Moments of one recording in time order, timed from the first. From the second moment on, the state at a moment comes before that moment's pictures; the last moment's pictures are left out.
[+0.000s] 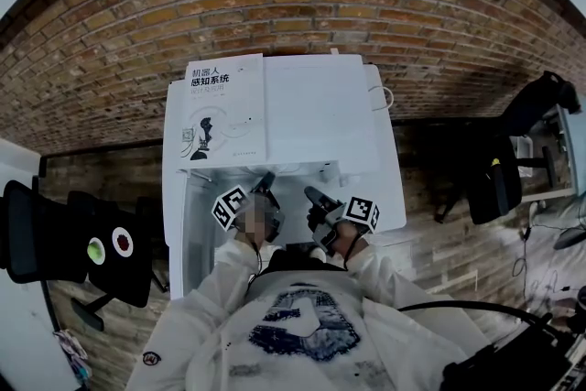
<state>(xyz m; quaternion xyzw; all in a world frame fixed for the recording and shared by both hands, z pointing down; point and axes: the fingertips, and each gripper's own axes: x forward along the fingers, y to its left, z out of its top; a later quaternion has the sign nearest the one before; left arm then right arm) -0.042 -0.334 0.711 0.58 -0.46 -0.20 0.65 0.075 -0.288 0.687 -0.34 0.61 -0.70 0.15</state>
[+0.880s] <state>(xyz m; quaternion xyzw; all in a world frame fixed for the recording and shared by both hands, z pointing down) -0.027 -0.272 0.586 0.80 -0.49 0.01 0.36 0.093 -0.260 0.596 -0.37 0.75 -0.55 0.07</state>
